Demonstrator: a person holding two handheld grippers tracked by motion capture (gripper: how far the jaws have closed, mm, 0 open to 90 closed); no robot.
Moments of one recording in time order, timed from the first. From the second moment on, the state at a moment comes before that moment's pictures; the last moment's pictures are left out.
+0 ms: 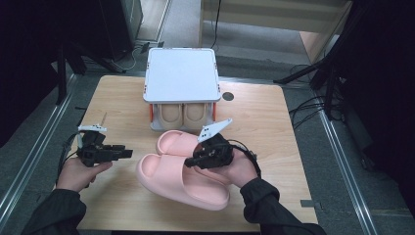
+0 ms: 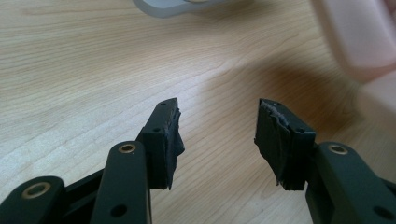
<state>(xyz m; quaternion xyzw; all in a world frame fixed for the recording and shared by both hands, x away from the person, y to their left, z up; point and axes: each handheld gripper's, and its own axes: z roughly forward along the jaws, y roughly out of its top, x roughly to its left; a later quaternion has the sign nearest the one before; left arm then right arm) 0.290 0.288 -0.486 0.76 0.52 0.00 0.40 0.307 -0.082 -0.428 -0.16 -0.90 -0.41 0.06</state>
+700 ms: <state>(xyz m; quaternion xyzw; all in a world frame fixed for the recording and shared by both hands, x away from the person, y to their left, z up) 0.286 0.292 -0.487 0.76 0.52 0.00 0.40 0.338 -0.059 -0.333 -0.15 -0.90 -0.42 0.06</state>
